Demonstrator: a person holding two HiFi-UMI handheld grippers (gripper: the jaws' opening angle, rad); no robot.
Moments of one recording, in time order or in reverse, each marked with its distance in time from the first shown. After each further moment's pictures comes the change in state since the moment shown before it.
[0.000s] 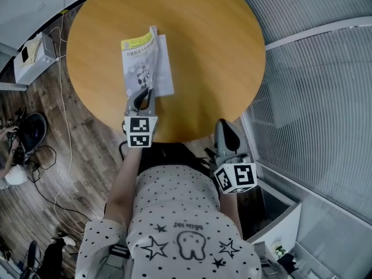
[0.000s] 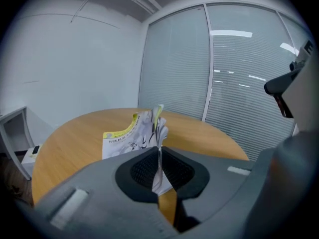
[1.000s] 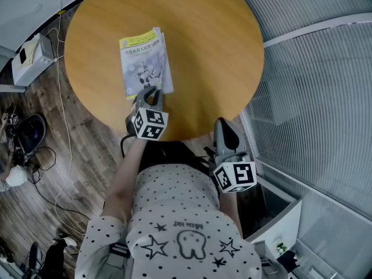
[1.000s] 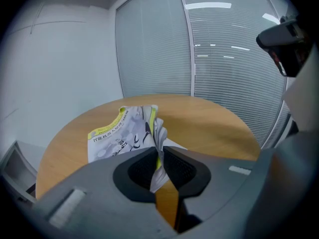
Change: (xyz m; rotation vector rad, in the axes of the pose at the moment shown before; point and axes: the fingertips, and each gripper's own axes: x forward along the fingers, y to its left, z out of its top) left arm 0.032 -0.031 -0.037 0.267 0.203 -0.073; right arm -0.003 0.002 -0.004 0.003 0.005 -0.010
